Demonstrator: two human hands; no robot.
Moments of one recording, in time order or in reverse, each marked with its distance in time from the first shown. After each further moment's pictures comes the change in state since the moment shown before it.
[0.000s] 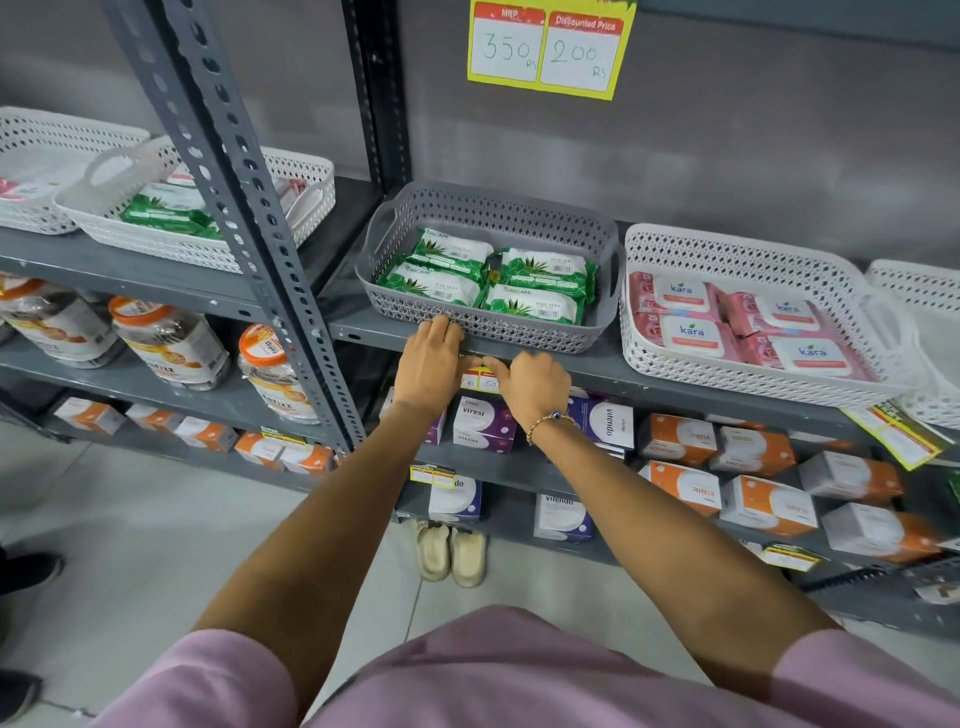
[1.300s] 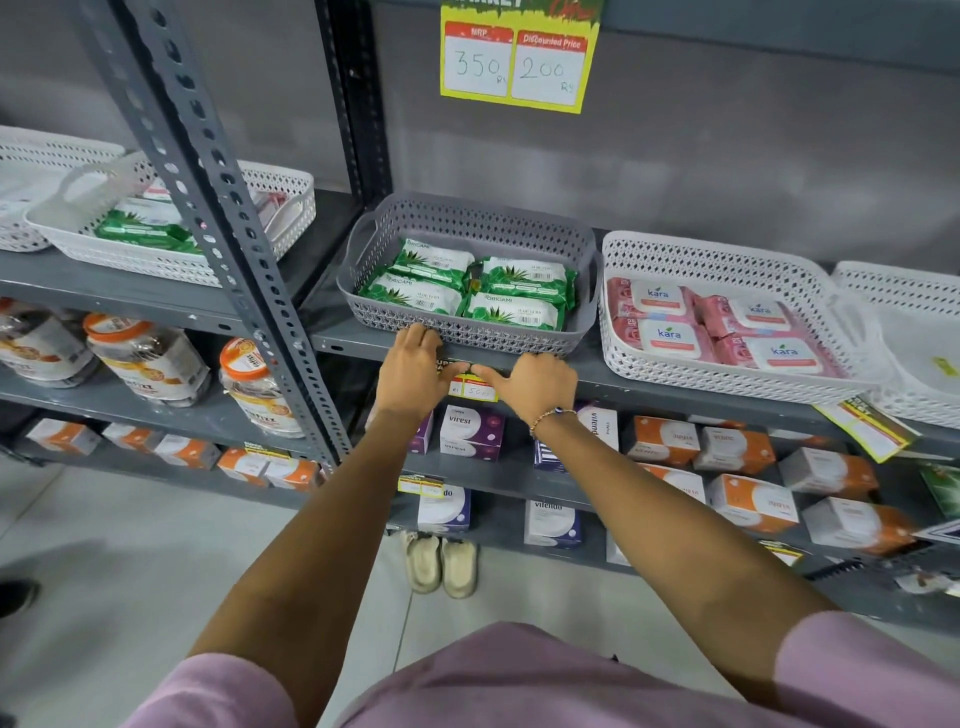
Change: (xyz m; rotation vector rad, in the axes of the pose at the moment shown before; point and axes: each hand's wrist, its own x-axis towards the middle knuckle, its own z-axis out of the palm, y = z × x) left_hand 0.001 -0.004 0.000 -0.091 0.040 -0.084; right_hand 0.007 0.022 -0.016 -0.077 -0.032 -0.004
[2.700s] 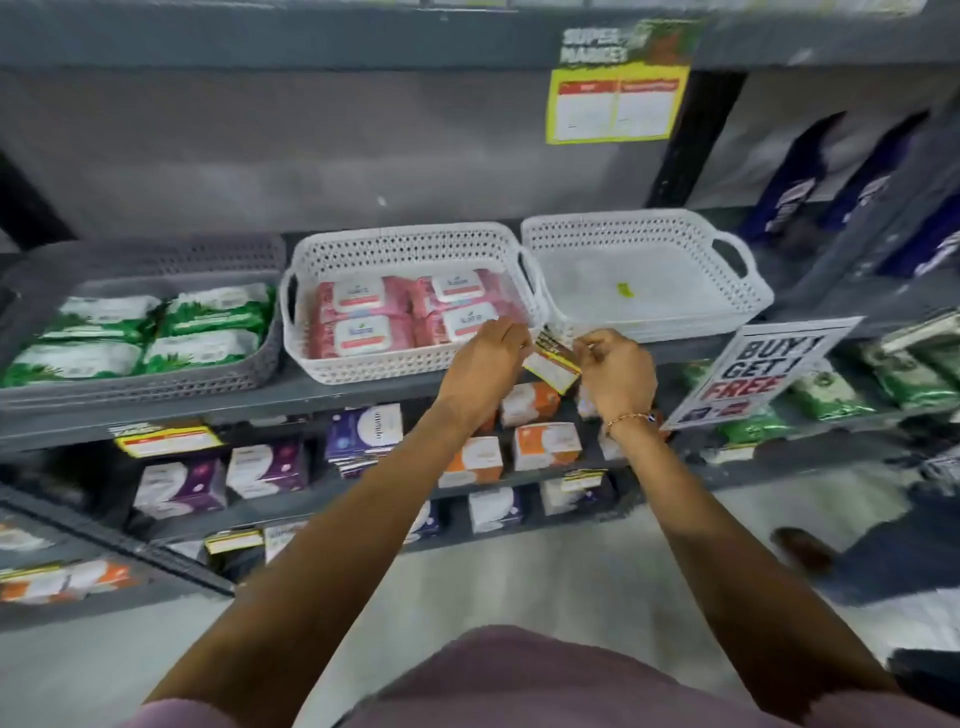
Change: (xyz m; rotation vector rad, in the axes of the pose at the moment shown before) left_hand -0.010 0.413 0.078 -0.116 -0.170 0.718; right_hand -0.118 0.381 -0.141 0.414 0.418 0.522
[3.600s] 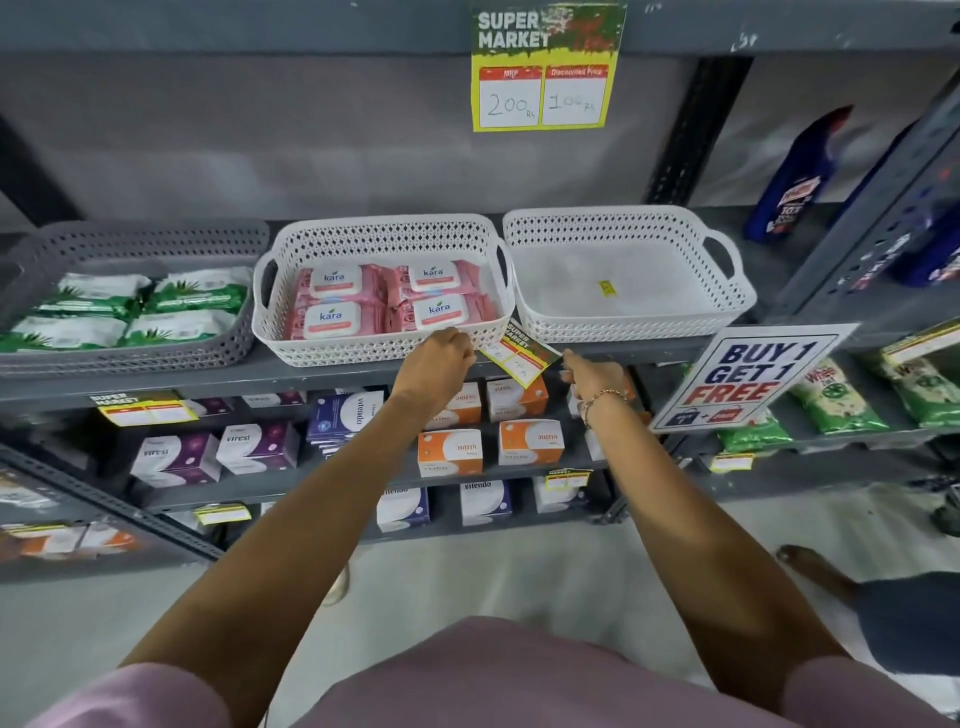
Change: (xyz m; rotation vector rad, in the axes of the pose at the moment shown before) left_hand 0.005 -0.001 0.035 0.012 -0.155 -0.356; right_hand 0.032 0.060 0.011 0.555 -0.266 0.714
